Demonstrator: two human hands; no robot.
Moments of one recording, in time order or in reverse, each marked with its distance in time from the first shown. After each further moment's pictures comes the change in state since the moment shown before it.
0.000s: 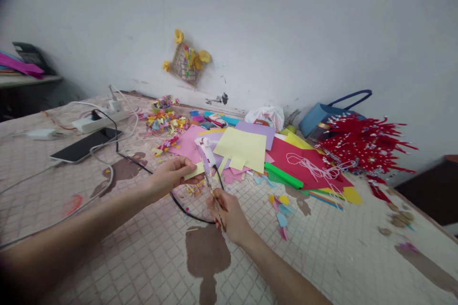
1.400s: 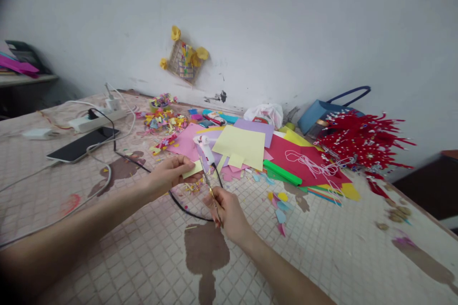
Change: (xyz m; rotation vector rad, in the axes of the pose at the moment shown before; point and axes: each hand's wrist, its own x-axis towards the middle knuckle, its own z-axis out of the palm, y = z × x) left_hand -0.003 0.004 0.004 -0.027 0.007 -0.019; right_hand -0.001 0.005 0.000 -0.045 0.035 -0.039
